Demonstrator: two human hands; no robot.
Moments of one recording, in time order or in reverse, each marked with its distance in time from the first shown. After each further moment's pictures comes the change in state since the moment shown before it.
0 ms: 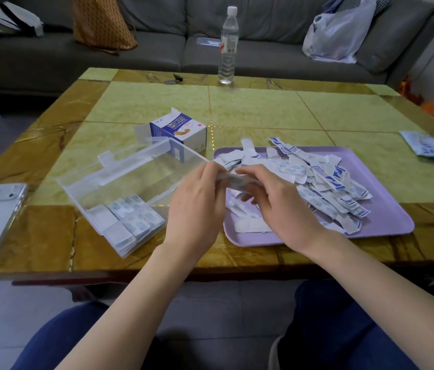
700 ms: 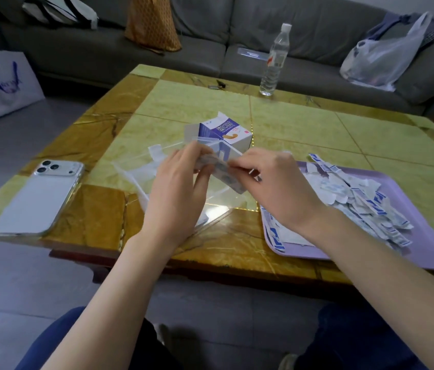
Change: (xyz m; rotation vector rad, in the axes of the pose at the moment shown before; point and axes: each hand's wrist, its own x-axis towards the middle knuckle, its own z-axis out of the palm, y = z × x) left_hand -0.003 -0.053 -0.083 -0.079 0.115 -0.089; right_hand 0.063 -0.075 0.036 -0.155 -0.037 -0.283
